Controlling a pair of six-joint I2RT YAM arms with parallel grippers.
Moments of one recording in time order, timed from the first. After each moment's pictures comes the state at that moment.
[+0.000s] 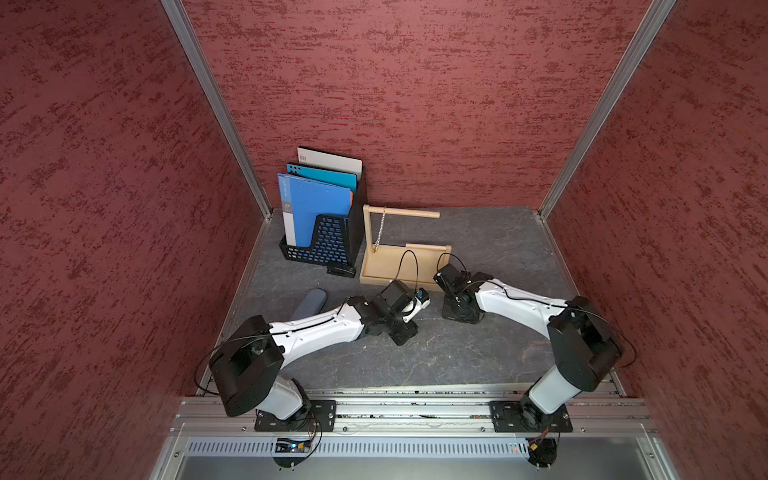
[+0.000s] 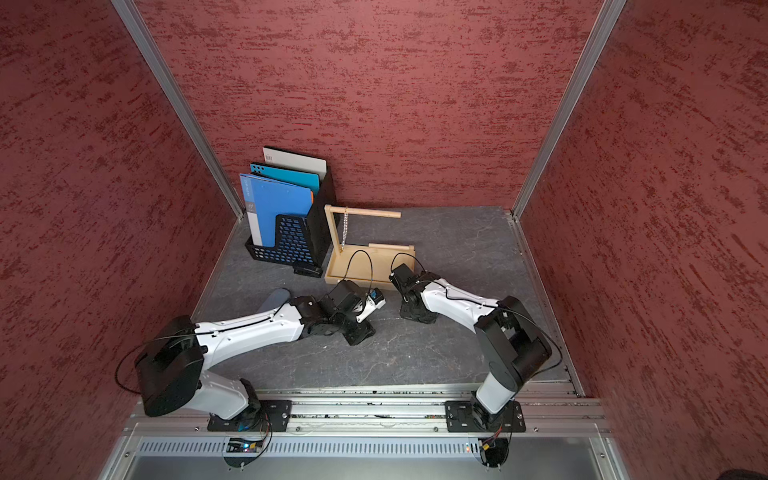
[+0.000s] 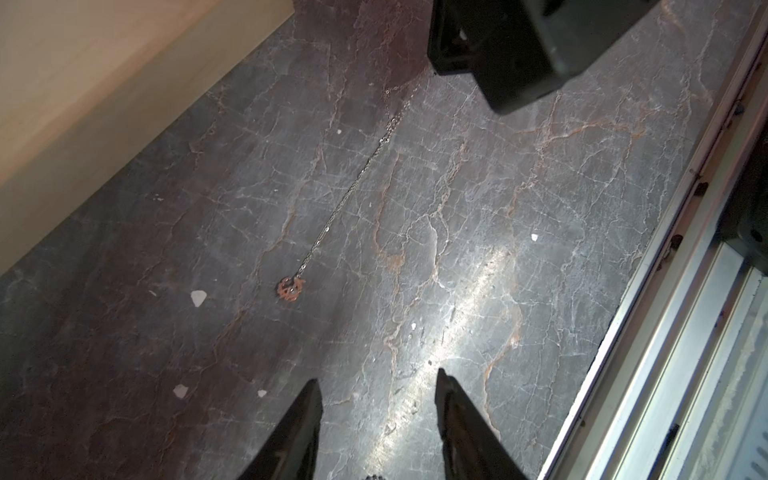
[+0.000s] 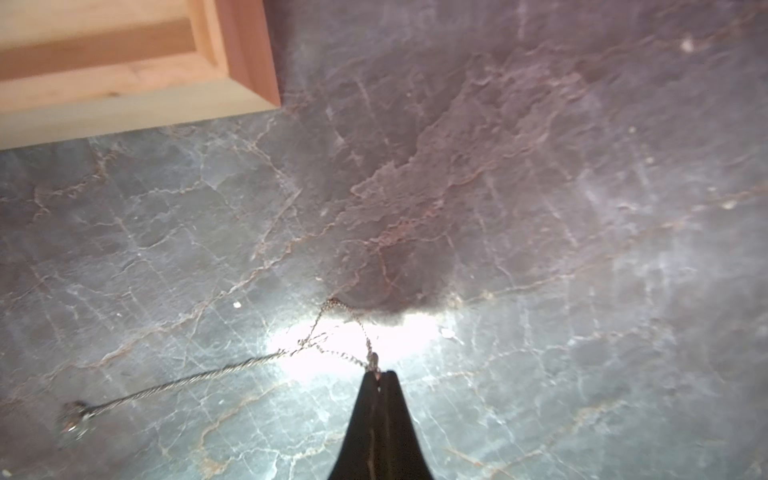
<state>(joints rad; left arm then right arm) -0.90 1.48 0.90 -0.42 0.13 -0.03 0.63 1.63 1.03 -0.79 0.18 0.88</state>
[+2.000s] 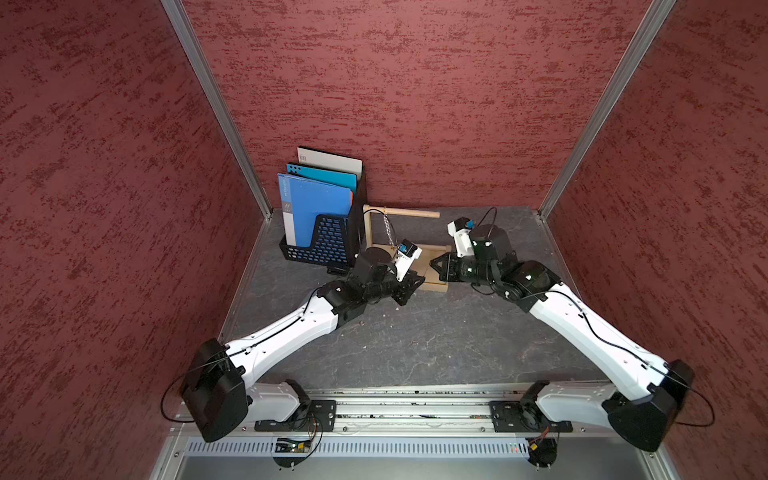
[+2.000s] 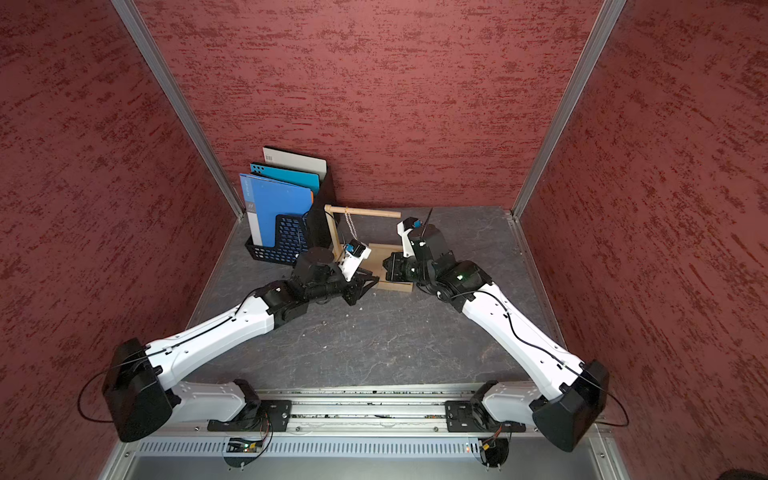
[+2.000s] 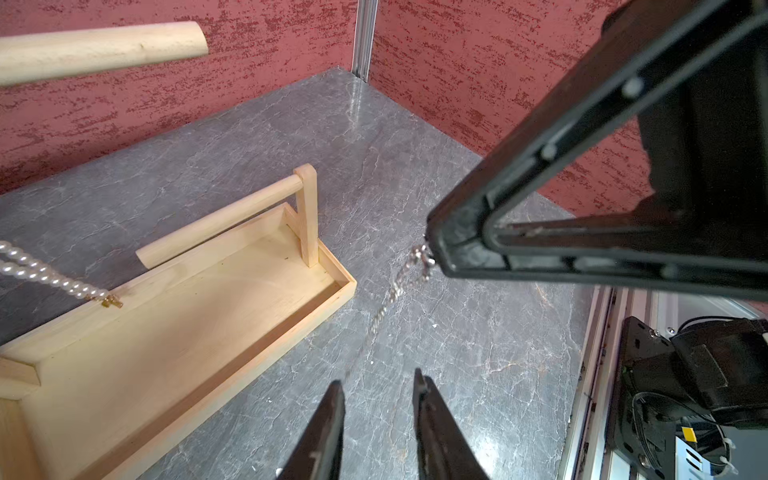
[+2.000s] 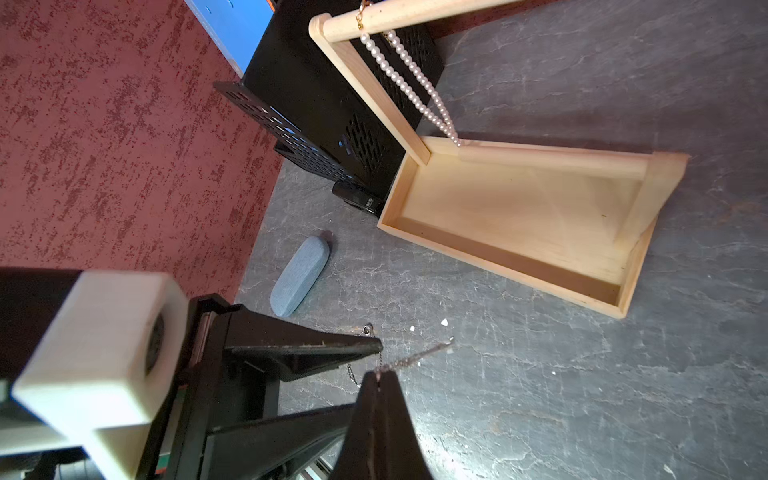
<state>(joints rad) -0.76 1.32 1.01 -0.15 0.21 -0.11 0.64 1.27 1.29 -0.61 -0.18 0.61</state>
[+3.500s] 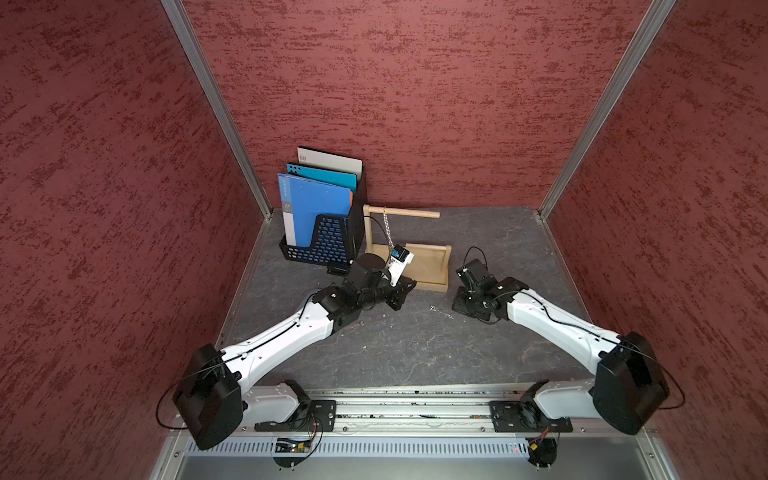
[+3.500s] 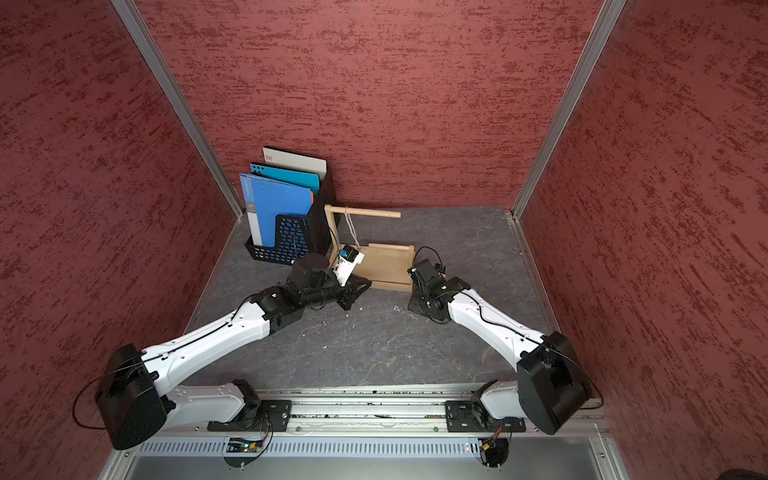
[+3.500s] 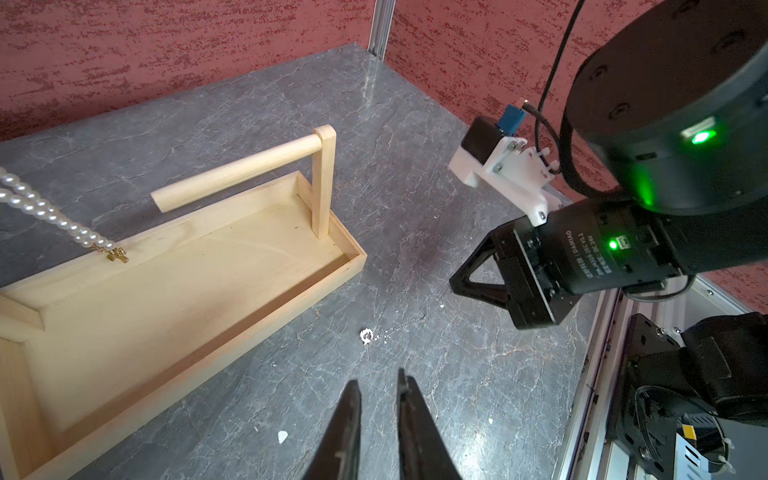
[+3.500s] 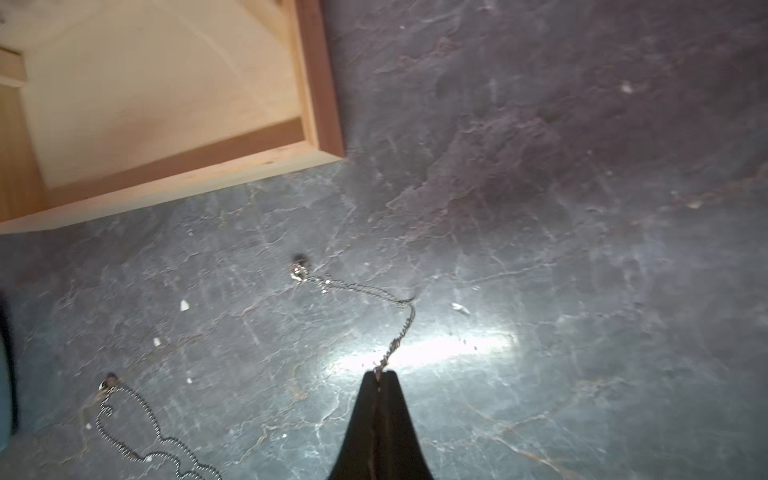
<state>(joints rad) -0.73 1.26 0.91 -0.15 0.20 -0.16 0.56 1.37 0.94 -0.74 0.11 0.89</state>
